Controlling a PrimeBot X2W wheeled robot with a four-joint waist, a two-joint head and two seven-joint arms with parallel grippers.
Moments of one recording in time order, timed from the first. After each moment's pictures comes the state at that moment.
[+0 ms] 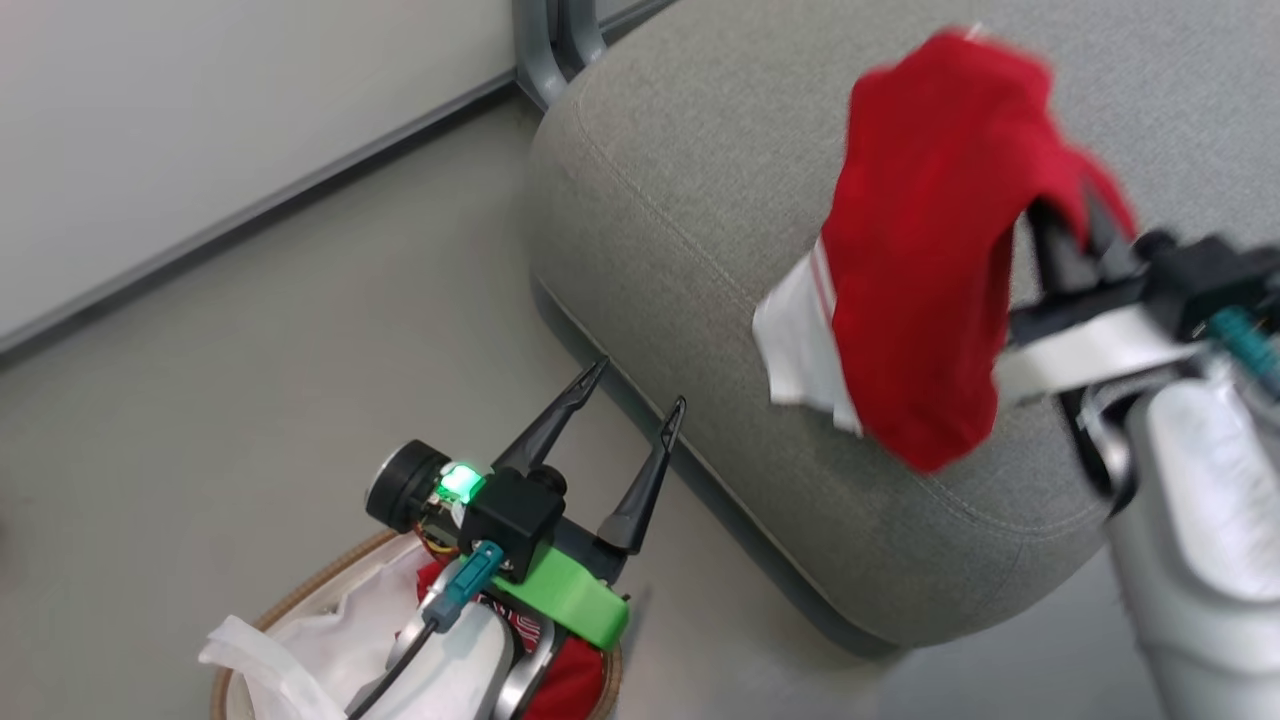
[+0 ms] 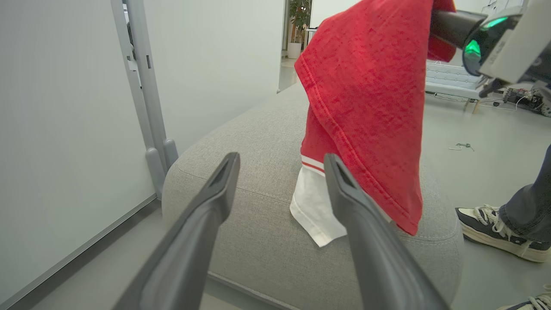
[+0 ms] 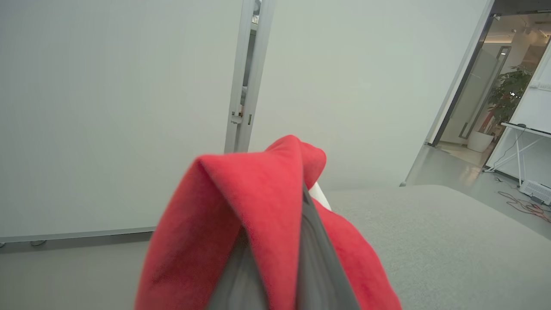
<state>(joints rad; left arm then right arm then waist) -0.31 0.10 -0.56 0.22 -0.19 -0.13 -0.26 -0.49 -0.13 0.04 0.20 0.07 0.13 -0.26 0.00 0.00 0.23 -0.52</state>
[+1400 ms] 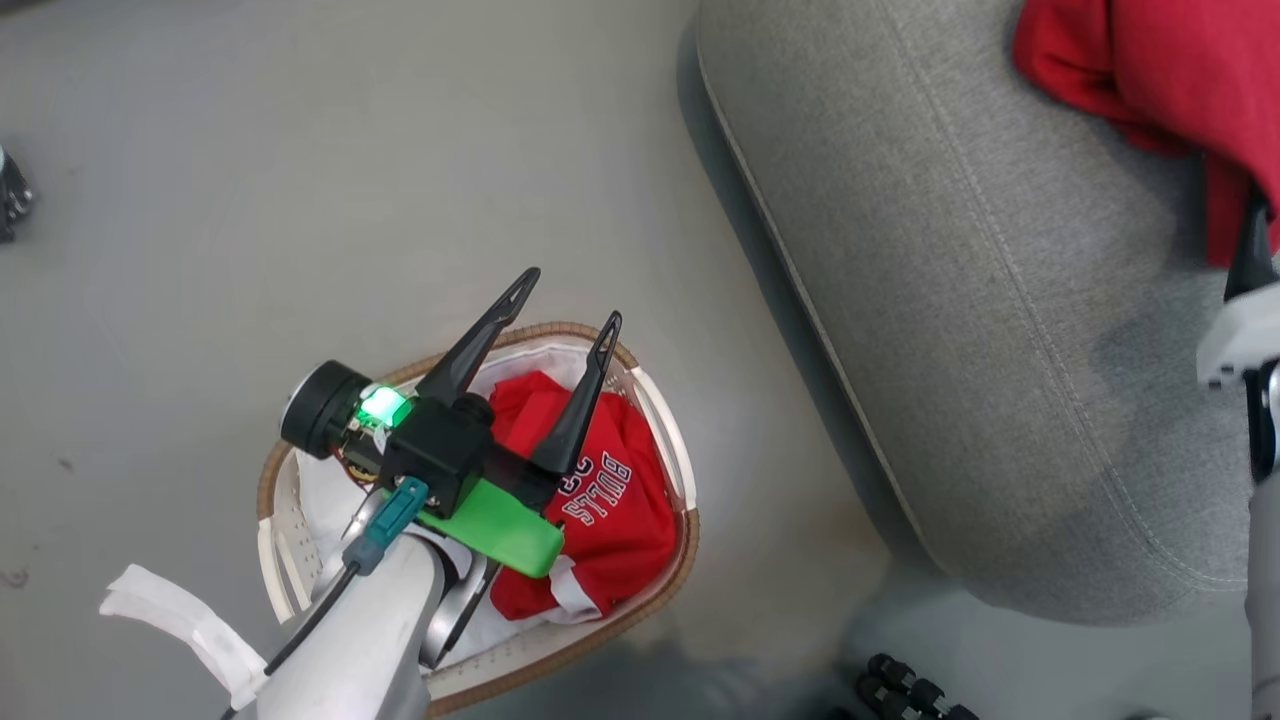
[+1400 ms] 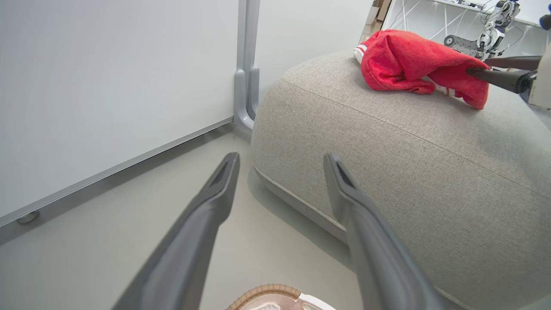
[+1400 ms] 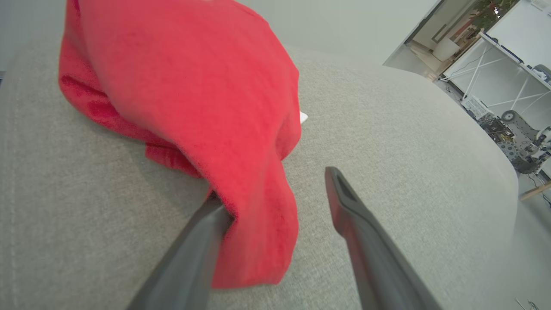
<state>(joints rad) -0.42 0.21 -0.55 0.18 -0.22 -0.13 -0.26 -0.66 -0.18 -0.46 0.61 -0.23 0.13 -0.26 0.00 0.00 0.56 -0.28</state>
